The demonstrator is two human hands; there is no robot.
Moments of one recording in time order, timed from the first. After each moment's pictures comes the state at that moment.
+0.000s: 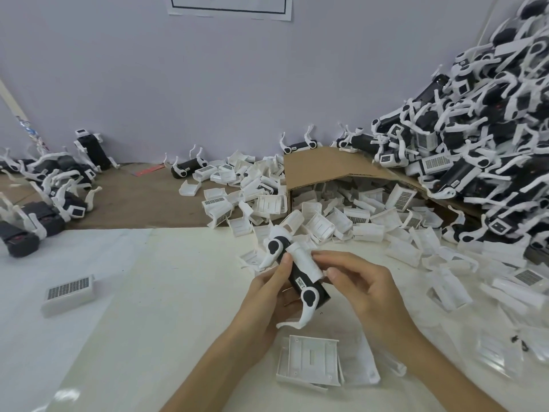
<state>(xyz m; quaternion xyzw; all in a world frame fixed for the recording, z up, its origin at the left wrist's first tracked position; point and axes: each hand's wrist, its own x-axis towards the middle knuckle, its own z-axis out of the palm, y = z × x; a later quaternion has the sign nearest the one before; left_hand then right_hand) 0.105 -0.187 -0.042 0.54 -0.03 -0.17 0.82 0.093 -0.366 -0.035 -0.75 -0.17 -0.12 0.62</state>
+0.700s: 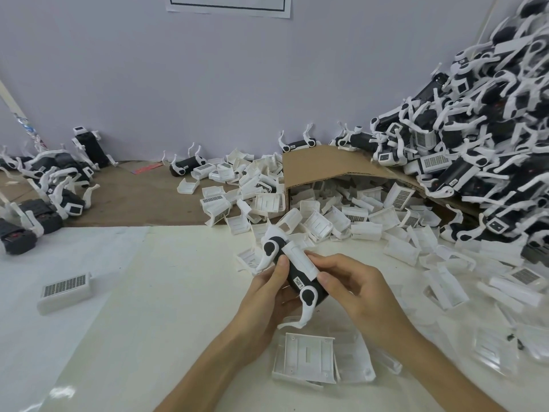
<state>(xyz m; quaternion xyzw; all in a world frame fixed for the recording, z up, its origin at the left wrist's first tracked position) 0.106 -0.189 -0.049 0.56 -0.06 -0.17 0.81 0.093 -0.367 -0.033 -0.78 -0.19 -0.07 0.59</state>
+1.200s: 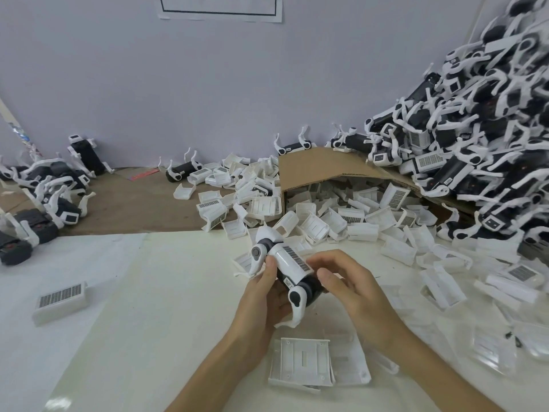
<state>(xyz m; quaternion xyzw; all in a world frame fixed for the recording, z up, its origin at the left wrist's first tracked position) 0.110 -0.193 -0.057 0.53 -0.05 -0.13 0.83 0.095 -0.366 -0.035 -0.78 -0.16 -0.06 0.60</state>
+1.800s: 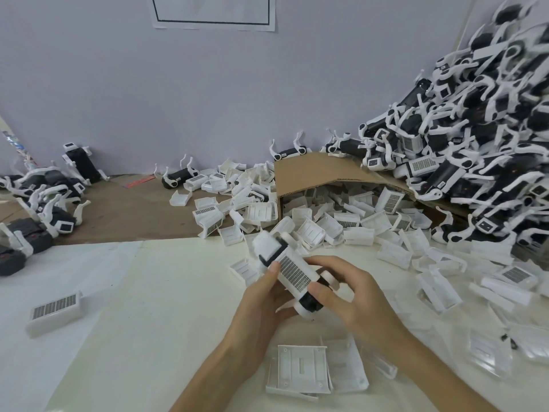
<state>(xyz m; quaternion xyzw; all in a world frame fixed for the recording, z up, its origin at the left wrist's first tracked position) 0.111 -0.193 -0.051 0.56 -0.09 -0.13 0.82 0.090 -0.369 -0.025 -0.81 -0.17 -0.09 0.56</state>
